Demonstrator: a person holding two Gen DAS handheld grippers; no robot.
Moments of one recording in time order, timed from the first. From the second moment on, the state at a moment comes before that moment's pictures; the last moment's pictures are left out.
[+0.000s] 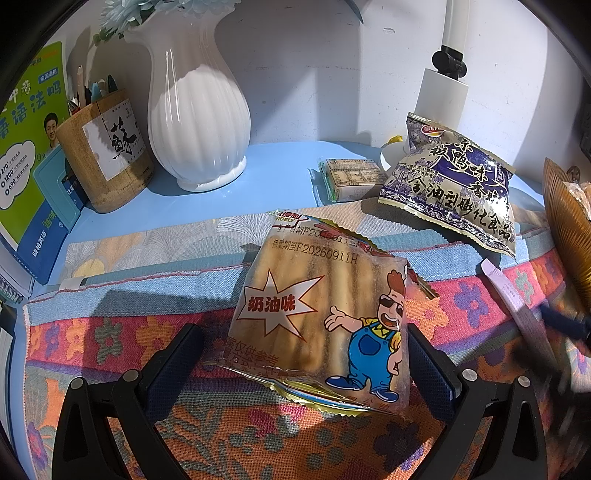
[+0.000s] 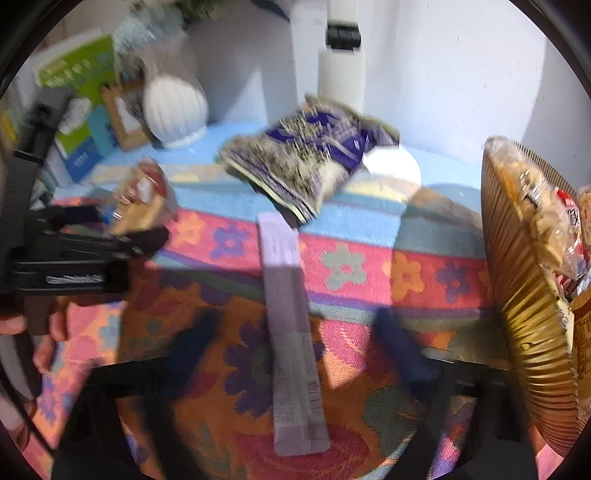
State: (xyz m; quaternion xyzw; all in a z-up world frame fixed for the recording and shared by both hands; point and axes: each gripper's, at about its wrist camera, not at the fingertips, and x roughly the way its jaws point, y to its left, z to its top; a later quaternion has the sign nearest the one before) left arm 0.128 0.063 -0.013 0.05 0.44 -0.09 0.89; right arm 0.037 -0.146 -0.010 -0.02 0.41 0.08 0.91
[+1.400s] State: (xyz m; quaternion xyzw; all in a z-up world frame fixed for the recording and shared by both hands) left arm 0.091 -0.056 0.140 -0.01 0.36 -0.22 0.91; right arm 0.001 -0.299 0.138 0.22 0.23 0.19 0.93
